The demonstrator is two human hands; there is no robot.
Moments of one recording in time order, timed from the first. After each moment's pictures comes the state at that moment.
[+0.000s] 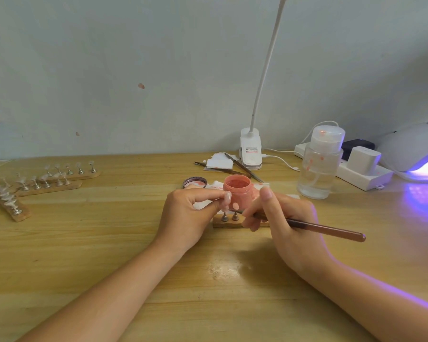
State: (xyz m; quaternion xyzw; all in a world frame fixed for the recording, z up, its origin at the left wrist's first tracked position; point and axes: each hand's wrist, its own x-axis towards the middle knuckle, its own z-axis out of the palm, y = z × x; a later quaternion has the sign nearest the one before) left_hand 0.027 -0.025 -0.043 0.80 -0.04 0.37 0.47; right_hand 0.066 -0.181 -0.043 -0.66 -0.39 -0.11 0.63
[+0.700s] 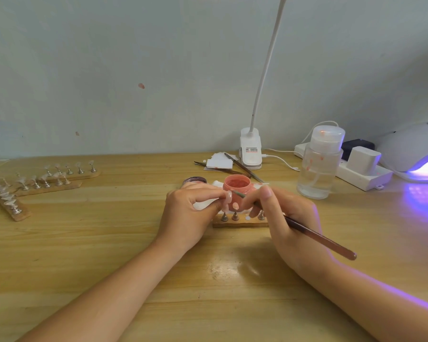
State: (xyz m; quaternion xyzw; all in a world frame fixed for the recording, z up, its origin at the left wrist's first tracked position) left_hand 0.026 -0.025 -0.042 0.83 -0.05 0.37 0.41; right_hand 0.067 -0.181 -0.041 -0.68 -0.40 -0.16 0.59
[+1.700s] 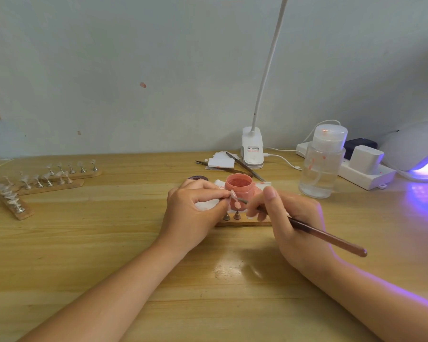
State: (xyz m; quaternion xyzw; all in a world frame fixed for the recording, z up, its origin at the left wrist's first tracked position) left_hand 0.019 -0.032 -0.035 0.83 0.01 0.35 0.44; right_hand 0.068 -0.182 -0.042 -0.68 -0.42 -0.20 0.57
